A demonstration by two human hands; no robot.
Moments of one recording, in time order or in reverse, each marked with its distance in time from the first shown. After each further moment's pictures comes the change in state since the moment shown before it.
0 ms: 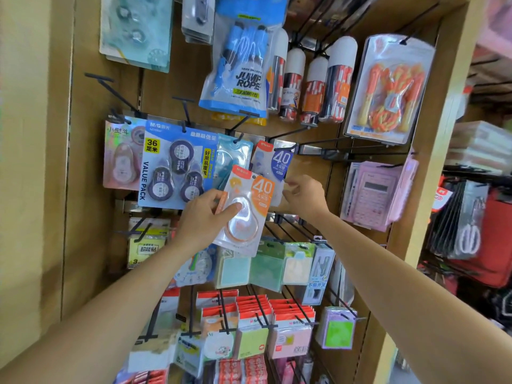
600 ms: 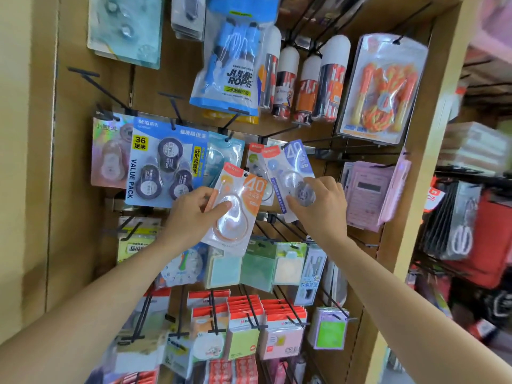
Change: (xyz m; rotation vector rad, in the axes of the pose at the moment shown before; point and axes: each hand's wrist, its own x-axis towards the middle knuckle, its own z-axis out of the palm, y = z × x) left_hand -0.002 0.007 -0.001 0.004 0.021 0.012; right_hand -0.067 -0.006 -0.045 -0.109 0.279 -0.089
